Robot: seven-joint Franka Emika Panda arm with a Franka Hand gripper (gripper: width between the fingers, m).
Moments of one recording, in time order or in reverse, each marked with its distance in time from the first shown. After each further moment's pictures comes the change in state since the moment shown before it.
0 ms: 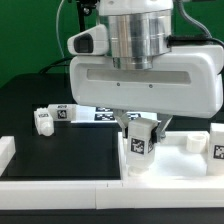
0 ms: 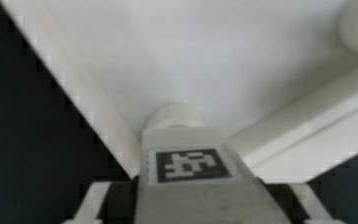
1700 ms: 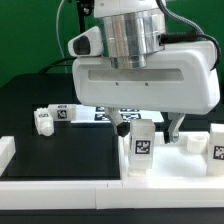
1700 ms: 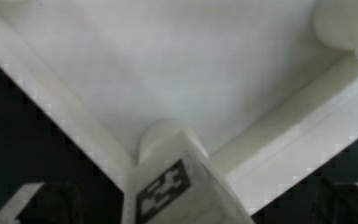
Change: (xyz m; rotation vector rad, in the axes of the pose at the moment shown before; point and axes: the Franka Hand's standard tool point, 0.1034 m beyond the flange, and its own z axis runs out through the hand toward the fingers) arm -0.007 0.000 -0.001 0.014 0.002 -0.245
